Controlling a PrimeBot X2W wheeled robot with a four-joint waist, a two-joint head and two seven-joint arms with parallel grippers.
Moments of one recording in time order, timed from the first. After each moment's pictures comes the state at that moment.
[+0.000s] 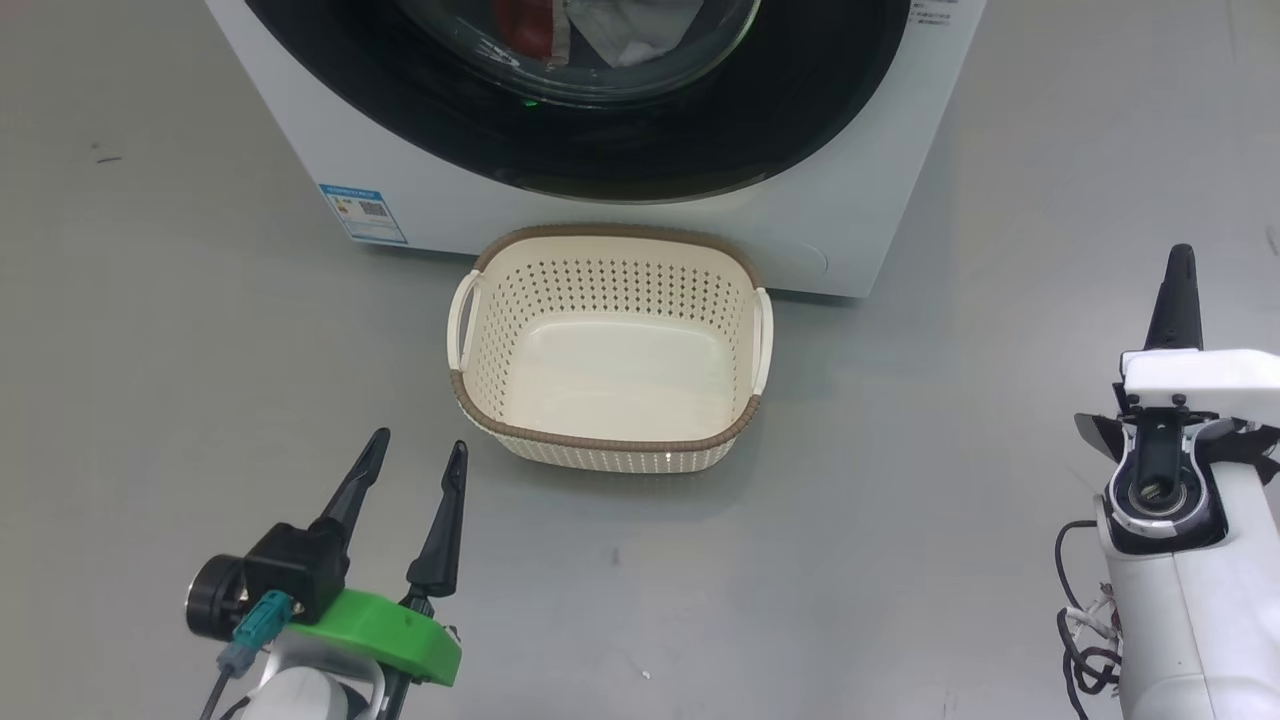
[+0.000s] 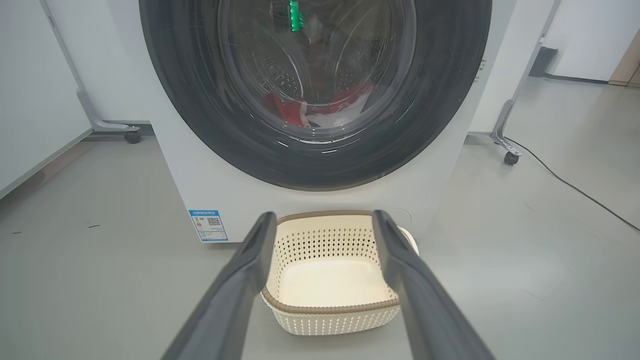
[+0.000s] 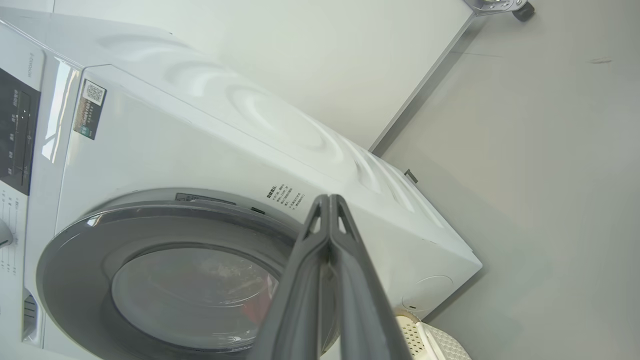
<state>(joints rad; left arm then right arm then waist) -0.12 0.07 -0.26 0.24 -0.34 -0.12 -0.25 -0.35 -0.05 -0.06 0.29 1.12 0.04 -0.21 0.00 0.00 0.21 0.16</state>
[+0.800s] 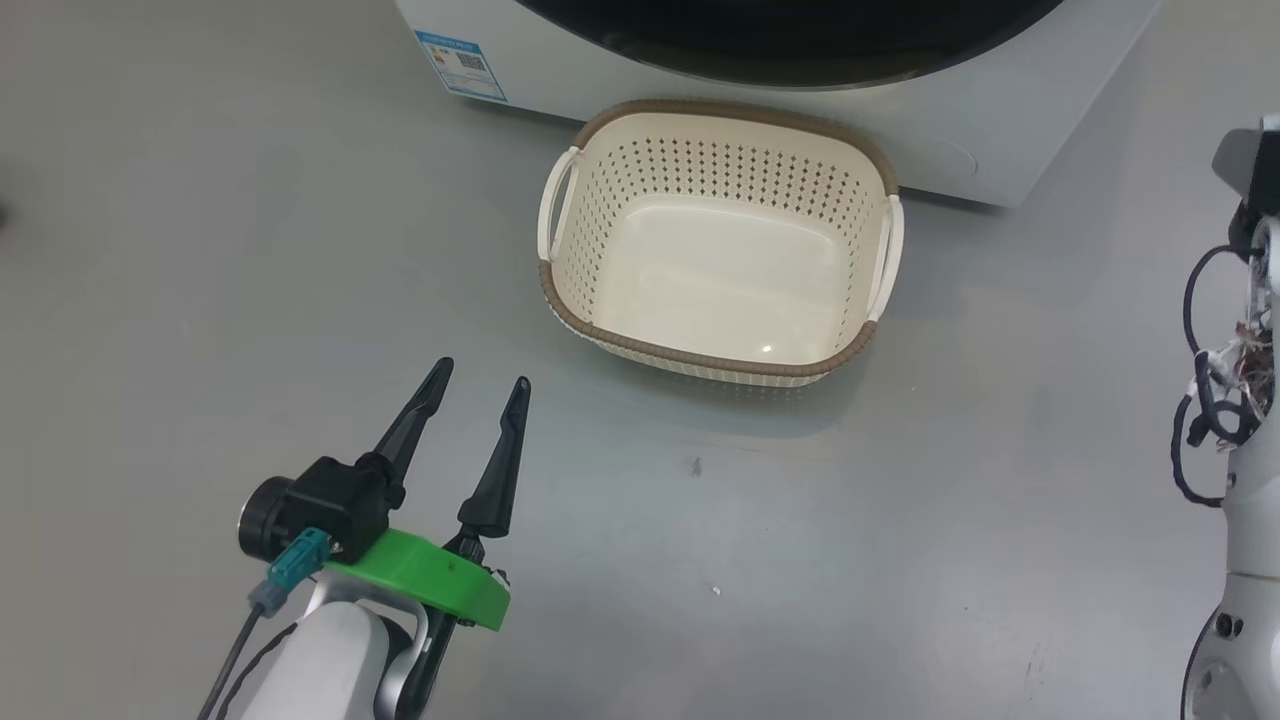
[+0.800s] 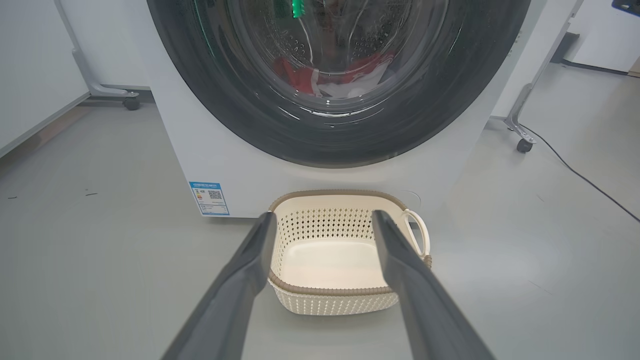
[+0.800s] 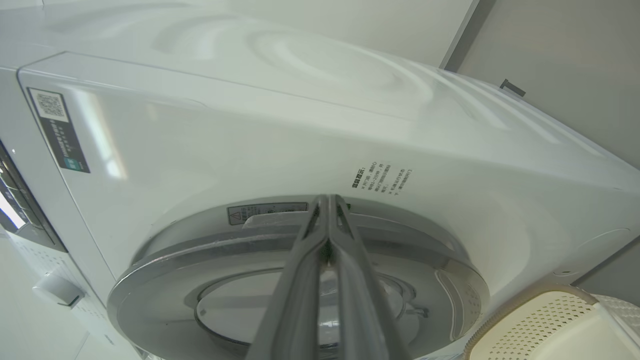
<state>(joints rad) -0.25 0.05 -0.36 0.24 -0.40 -0.12 -0.25 -0.74 -0.13 -0.14 0.27 1.37 -0.10 0.02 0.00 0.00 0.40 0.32</state>
